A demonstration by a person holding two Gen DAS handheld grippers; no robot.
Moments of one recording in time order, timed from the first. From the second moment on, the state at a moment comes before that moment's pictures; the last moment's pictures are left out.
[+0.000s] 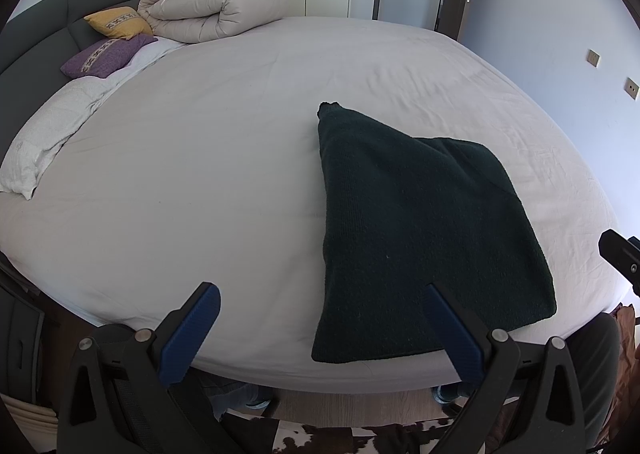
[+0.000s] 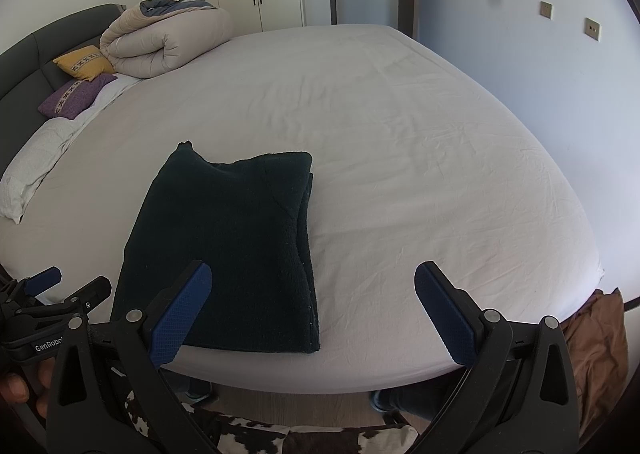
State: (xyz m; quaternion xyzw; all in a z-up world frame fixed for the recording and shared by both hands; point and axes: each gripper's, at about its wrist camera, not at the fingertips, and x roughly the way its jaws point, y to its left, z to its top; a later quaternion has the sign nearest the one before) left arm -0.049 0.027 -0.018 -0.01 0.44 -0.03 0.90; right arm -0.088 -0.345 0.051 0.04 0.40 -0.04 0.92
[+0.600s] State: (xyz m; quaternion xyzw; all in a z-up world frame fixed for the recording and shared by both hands) left arm -0.049 0.027 -0.020 -0.01 0.44 -0.03 0.90; right arm -0.088 -0.343 0.051 0.04 0.40 -0.04 0.92
